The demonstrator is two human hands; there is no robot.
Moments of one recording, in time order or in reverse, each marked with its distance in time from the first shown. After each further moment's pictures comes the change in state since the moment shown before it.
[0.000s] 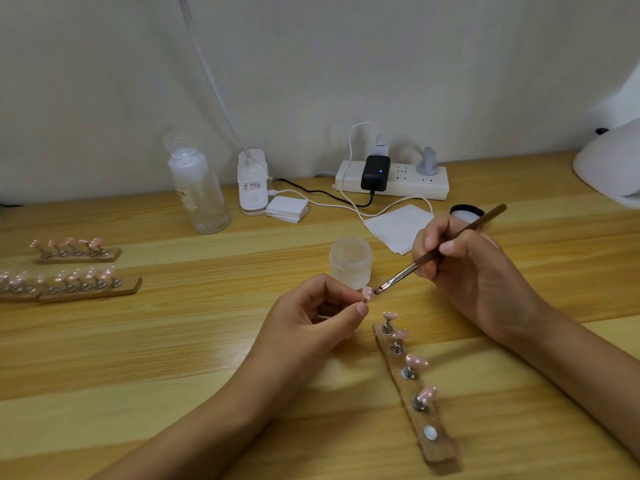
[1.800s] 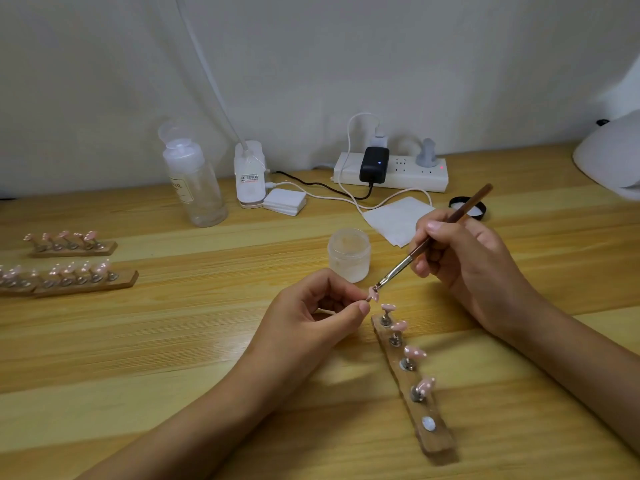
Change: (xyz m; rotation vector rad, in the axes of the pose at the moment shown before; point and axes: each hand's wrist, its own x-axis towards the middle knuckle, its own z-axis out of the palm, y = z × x) left_hand -0.001 0.003 0.000 0.094 -0.060 0.031; right_hand -0.005 -0.004 0.009 -0.110 0.112 0.009
